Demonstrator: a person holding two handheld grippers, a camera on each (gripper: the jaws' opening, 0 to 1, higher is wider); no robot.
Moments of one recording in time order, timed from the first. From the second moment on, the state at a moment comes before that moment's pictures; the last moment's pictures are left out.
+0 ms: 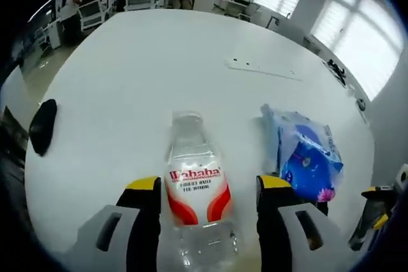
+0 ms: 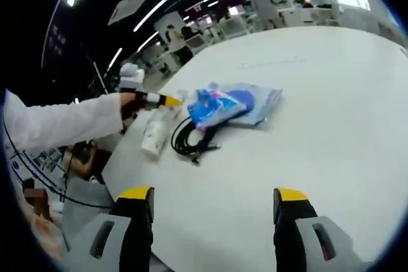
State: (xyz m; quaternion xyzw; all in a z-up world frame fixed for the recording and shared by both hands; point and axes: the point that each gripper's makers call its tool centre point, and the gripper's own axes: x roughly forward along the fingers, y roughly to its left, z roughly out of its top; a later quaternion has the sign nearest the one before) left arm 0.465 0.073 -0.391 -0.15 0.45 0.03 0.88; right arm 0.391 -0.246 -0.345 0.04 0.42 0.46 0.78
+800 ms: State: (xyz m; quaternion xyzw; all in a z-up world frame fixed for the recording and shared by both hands) left arm 0.466 0.080 -0.398 -0.11 0.45 0.04 0.89; right arm 0.388 -0.239 -0.344 0.03 0.43 0.47 0.77
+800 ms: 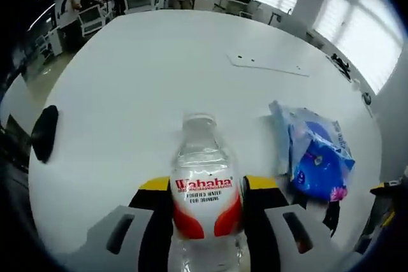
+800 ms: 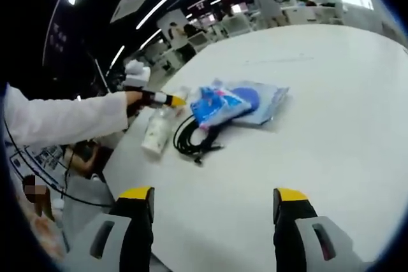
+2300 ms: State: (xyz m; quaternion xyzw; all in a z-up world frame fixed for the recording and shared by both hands) left arm 0.486 0.114 -0.337 -0.13 0.31 0.16 0.93; right arm 0.379 -0.261 -0.337 0.04 0.41 0.46 0.79
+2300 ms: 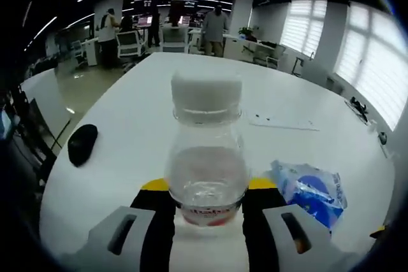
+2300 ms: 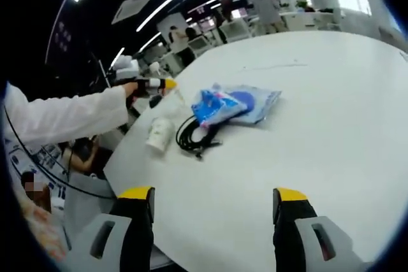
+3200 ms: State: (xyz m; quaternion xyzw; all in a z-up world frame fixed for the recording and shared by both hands) left arm 0.487 0.111 -0.335 -0.09 0.31 0.19 0.93; right arm 0.383 -0.243 -0.346 0.03 0.42 0.48 0.77
